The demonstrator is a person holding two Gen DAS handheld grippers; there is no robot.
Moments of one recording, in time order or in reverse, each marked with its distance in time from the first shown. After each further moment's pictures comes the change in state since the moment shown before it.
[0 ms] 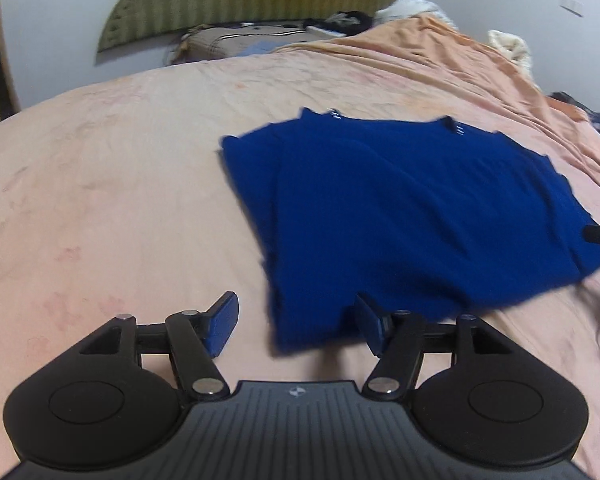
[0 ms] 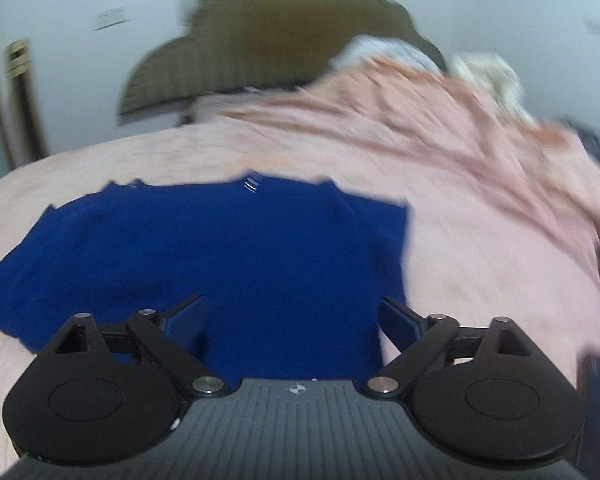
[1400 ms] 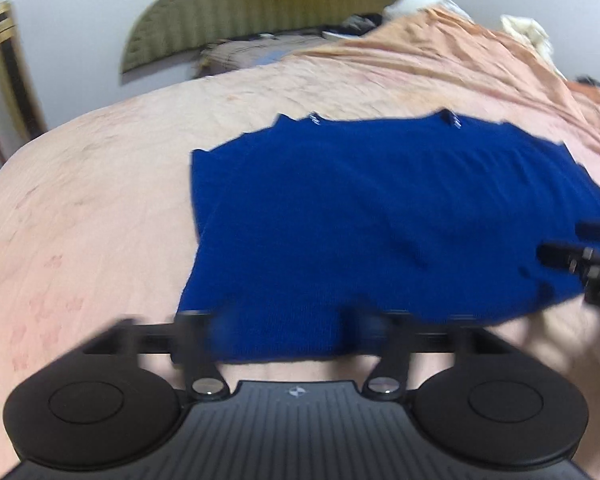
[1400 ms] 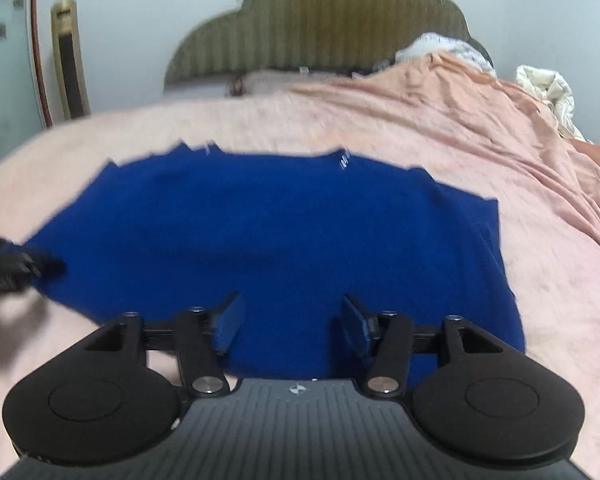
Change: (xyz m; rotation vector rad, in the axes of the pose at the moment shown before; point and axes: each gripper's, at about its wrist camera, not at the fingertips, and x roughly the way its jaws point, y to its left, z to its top) left arm 0.017 -0.074 0.004 -0.011 -0.043 0.188; right arm 0.006 0.084 -0.017 -0.145 0.024 0.083
